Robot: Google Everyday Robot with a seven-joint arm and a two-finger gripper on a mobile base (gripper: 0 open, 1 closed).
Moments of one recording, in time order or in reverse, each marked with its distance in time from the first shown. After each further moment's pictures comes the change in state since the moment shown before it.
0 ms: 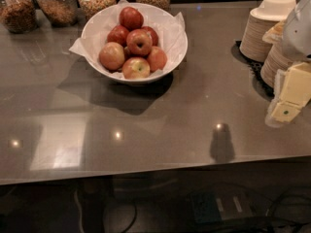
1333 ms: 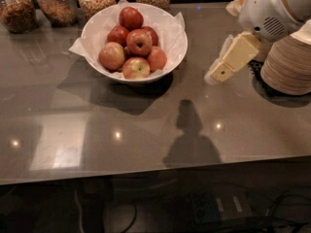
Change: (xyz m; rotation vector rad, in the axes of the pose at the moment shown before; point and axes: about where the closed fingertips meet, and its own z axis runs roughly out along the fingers) arm -0.096 -0.066 0.013 0.117 -0.411 0.085
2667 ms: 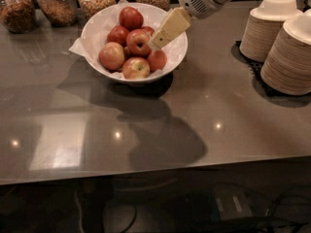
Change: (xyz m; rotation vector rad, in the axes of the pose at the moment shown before) arm -0.092 -0.066 0.091 0.060 -0.131 0.078
